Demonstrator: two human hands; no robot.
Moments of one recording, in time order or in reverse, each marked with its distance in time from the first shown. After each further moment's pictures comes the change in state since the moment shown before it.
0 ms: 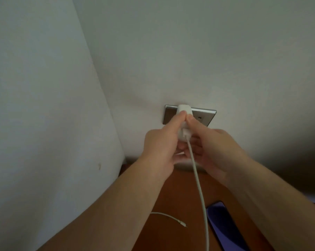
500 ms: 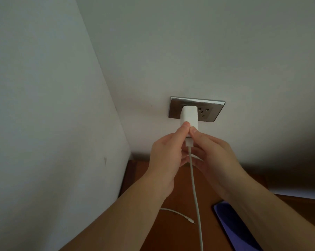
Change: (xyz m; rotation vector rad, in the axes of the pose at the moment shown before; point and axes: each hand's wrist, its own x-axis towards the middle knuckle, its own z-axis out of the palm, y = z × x) left_hand -0.004 -0.035 -0.014 0.056 -0.060 0.107; right_hand 0.000 0.040 -0.007 -0.018 -0.039 -0.067
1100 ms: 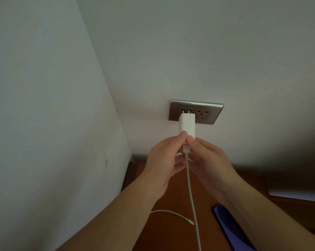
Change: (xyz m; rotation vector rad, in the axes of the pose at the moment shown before) left_hand 0.002 -0.008 -0.016 0.035 -0.071 -0.054; right_hand 0.002 0.014 -0.004 0.117 -0.090 0.035
